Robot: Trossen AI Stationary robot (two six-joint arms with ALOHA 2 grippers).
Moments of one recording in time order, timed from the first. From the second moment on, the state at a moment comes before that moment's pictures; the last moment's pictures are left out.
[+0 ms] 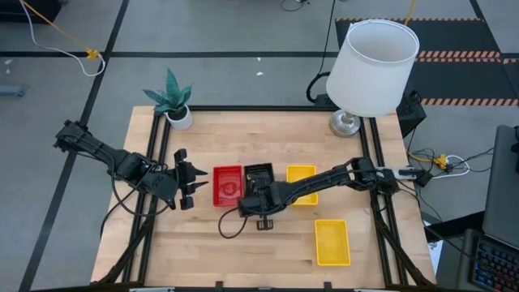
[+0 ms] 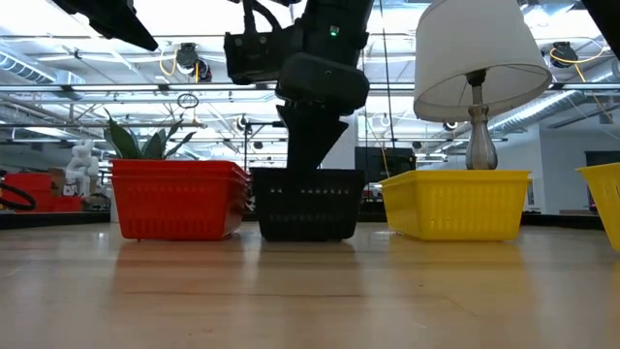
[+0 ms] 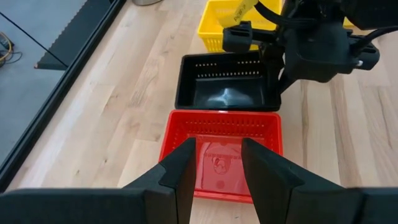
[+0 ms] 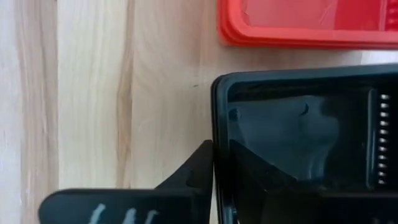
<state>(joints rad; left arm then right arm) -0.48 0.93 0.87 -0.75 -0.58 -0.37 0.22 2.19 1.81 -0.93 0.18 0.13</state>
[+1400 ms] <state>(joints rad) -0.47 0.93 0.75 -0.79 -0.50 -0.47 0.25 2.13 1.81 -0.95 0.26 0.26</state>
